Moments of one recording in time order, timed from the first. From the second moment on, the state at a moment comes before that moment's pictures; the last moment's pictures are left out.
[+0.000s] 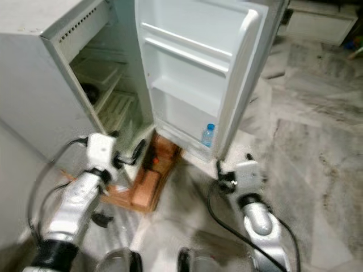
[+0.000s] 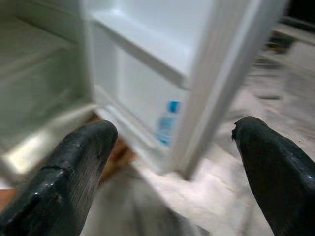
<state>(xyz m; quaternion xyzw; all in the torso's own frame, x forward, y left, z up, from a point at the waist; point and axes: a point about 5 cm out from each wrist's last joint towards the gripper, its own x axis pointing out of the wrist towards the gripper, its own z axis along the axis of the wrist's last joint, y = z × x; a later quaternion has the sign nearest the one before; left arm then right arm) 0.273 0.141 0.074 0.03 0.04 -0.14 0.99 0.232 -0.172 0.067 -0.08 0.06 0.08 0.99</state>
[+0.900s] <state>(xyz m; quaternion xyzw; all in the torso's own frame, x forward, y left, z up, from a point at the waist) 0.285 0.123 0.089 -0.01 0.03 -0.13 0.99 0.242 -0.169 0.085 -0.05 0.01 0.04 1.00</state>
